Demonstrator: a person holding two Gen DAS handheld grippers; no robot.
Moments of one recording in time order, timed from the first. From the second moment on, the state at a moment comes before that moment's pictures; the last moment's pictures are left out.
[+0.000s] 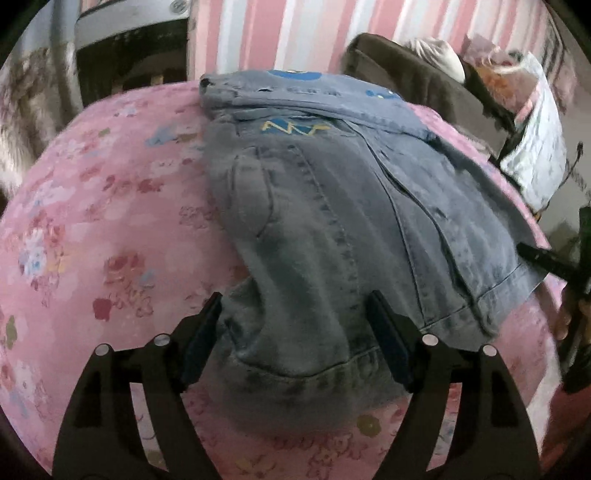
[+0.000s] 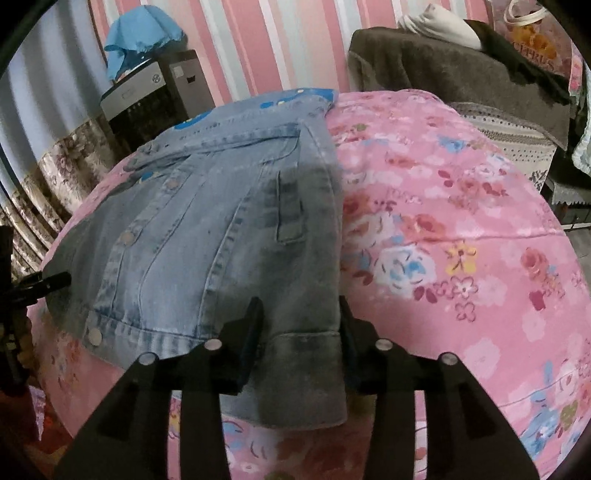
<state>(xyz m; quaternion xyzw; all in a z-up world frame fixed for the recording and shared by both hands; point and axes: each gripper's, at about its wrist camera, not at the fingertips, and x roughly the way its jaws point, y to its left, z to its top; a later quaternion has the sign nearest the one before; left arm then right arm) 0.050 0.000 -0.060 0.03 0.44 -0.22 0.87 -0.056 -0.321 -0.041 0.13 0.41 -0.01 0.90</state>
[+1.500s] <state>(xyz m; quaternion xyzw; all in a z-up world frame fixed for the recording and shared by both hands) 0.354 -0.051 0.045 0.09 0.37 -0.17 0.91 0.300 -0.343 0.066 -0.02 0.36 -0.08 0.93</state>
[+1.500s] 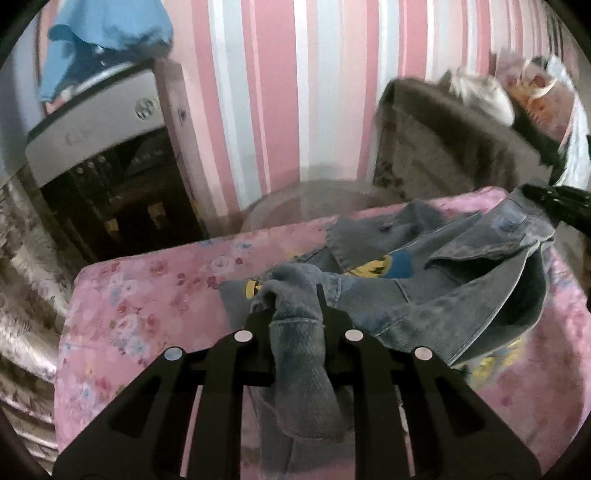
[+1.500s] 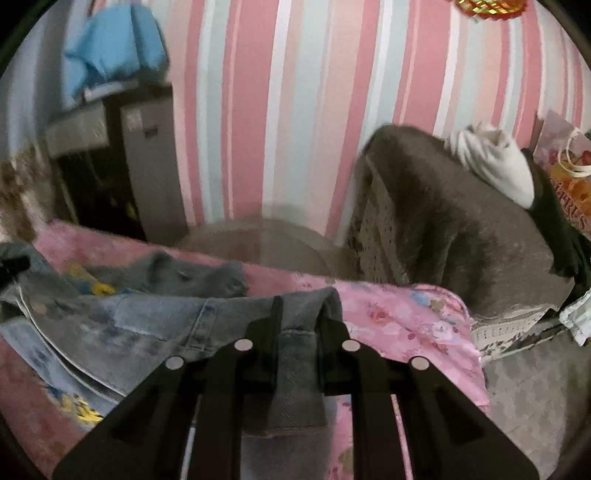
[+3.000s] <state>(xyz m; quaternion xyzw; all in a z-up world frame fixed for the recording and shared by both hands) 0.425 -0.016 0.011 0.05 0.39 -0.16 0.90 0.311 -0.380 0.045 -0.03 0.34 -0.09 0.93</state>
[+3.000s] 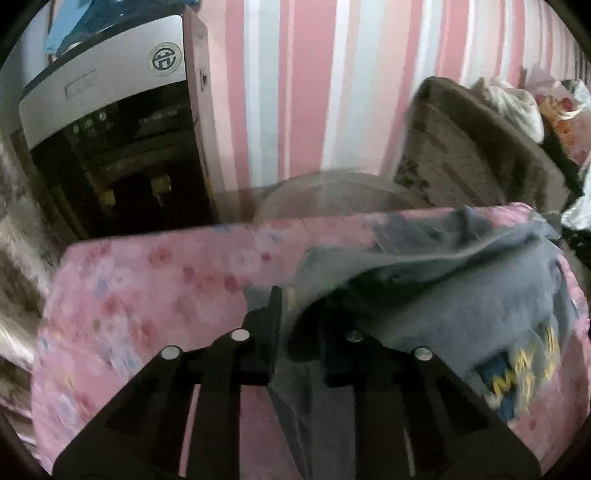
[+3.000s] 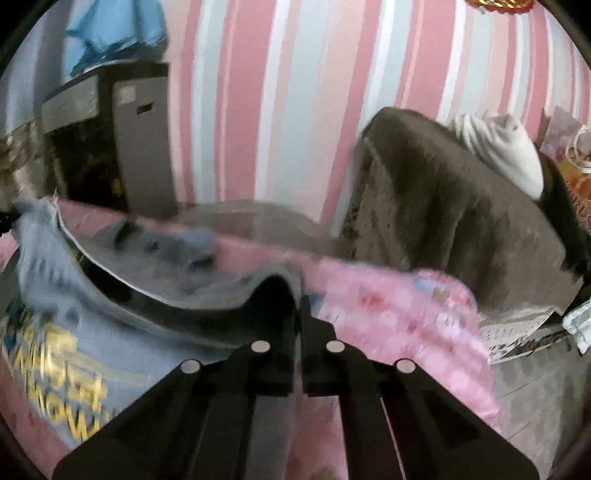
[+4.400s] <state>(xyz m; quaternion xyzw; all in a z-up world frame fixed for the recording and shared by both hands) 0.442 0.011 0.002 0.00 0.42 -0.14 0.89 0.403 -0.407 0.007 0.08 0.46 -0.09 0.88</state>
